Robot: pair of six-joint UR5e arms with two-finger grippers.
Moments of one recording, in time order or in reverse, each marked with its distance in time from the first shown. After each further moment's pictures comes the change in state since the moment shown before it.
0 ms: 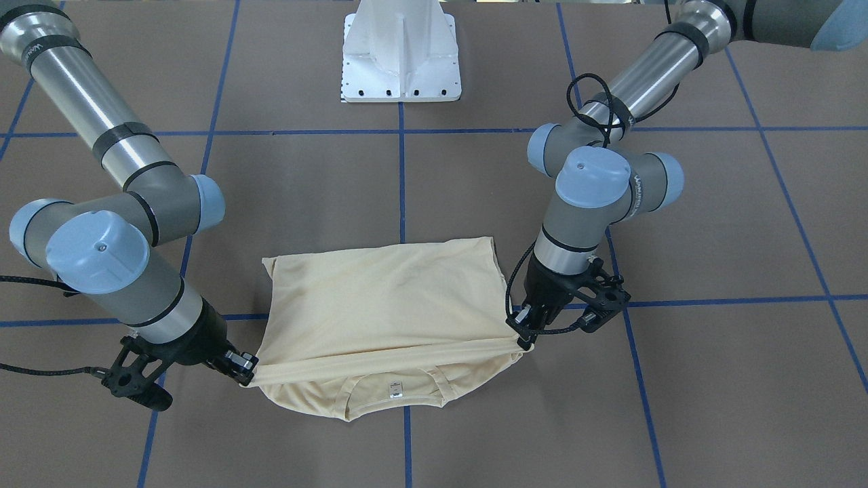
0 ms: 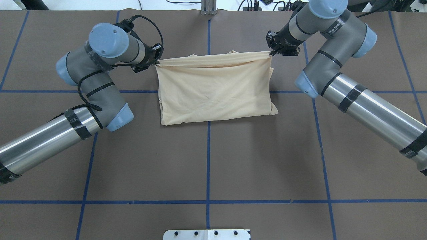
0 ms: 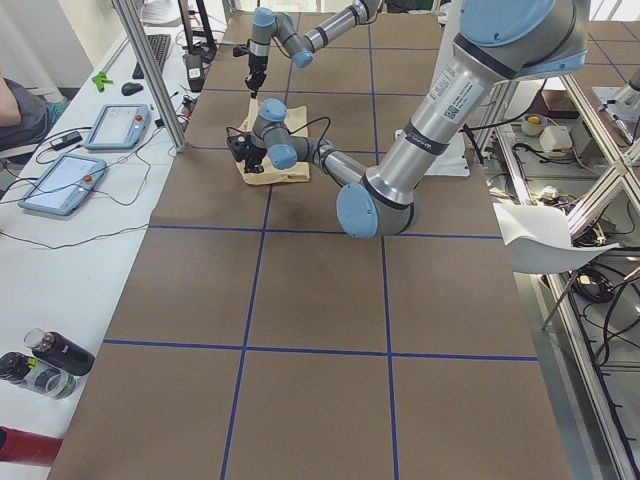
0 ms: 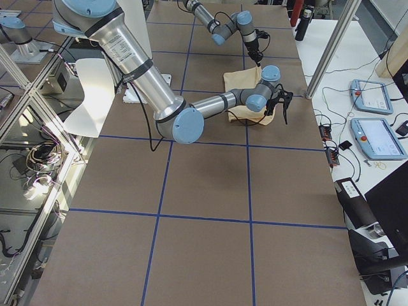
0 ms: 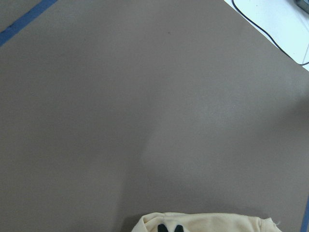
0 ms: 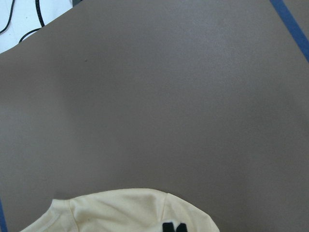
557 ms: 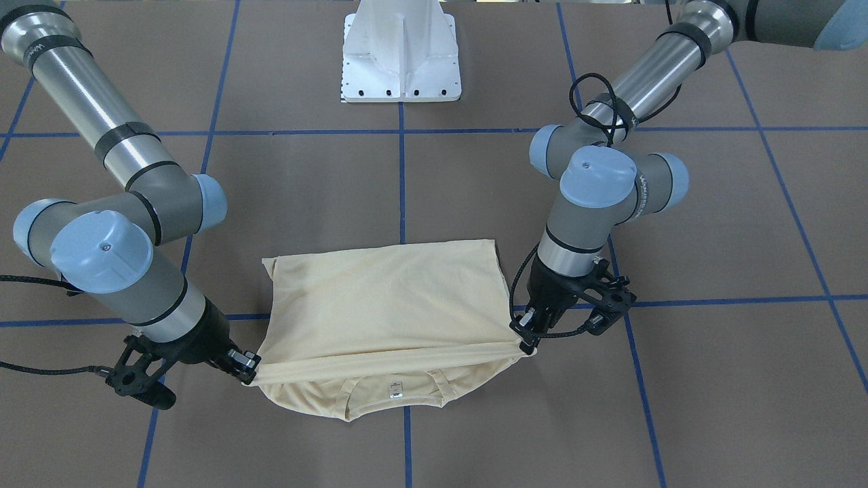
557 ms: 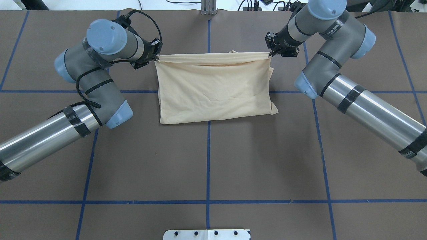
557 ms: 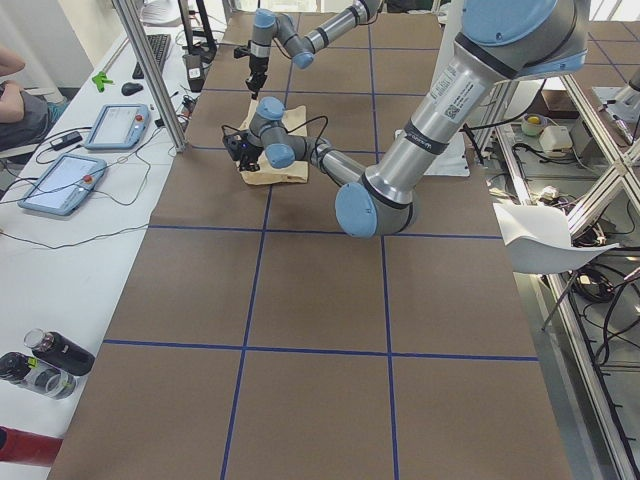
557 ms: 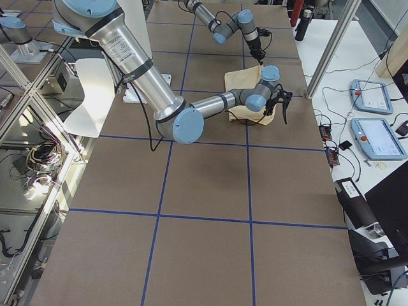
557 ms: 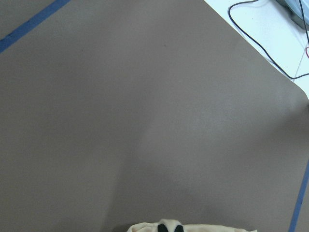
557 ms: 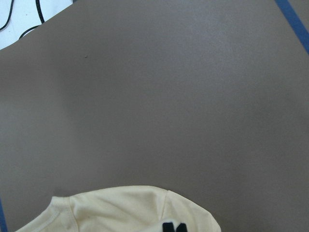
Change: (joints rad) left arm -0.008 -0.004 0.011 -0.019 0.027 -0.046; right arm -0.004 -0.001 0.000 0.001 0.000 0.000
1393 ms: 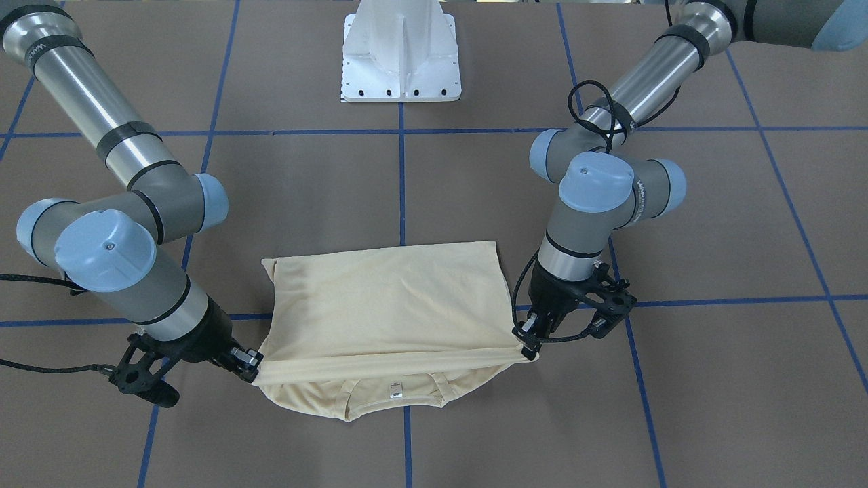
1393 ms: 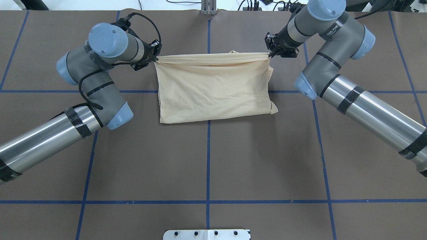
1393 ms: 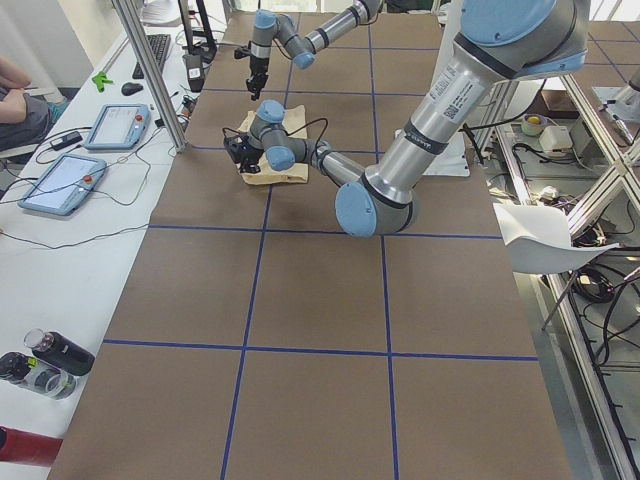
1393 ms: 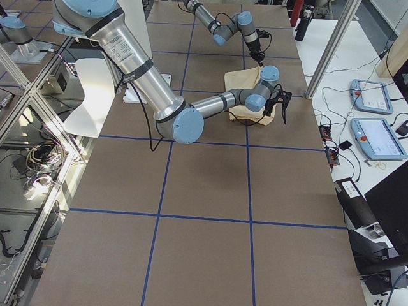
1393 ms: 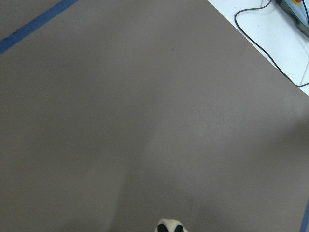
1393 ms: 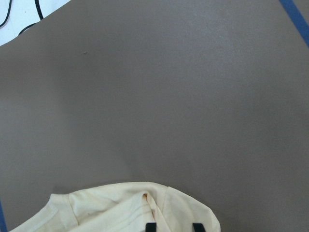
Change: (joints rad) left arm 0.008 -0.004 0.017 -0.018 0.003 -0.006; right arm -0.005 0.000 0.001 -0.002 0.000 0.004
